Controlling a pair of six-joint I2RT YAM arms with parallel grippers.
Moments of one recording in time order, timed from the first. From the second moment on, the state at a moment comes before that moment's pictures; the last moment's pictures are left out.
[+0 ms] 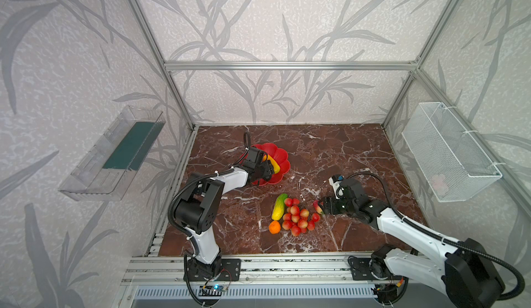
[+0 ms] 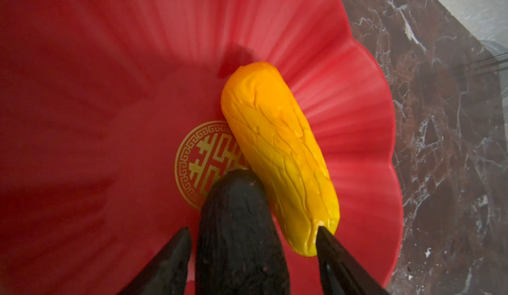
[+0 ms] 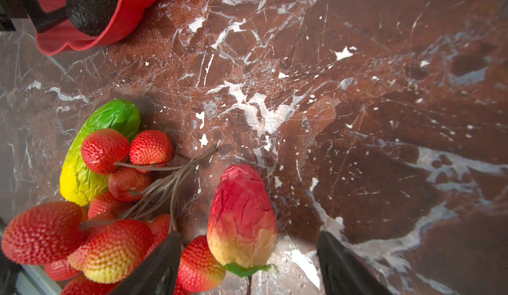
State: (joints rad) left arm -0.39 1.78 0.99 -0.04 0.05 -0.67; right arm 0.54 1.11 0.49 -0.28 -0.15 0.44
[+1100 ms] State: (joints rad) left arm -0.39 0.14 0.17 -0.27 -0.22 -0.82; right arm 0.59 1.44 0.91 -0.15 -0.11 0.36
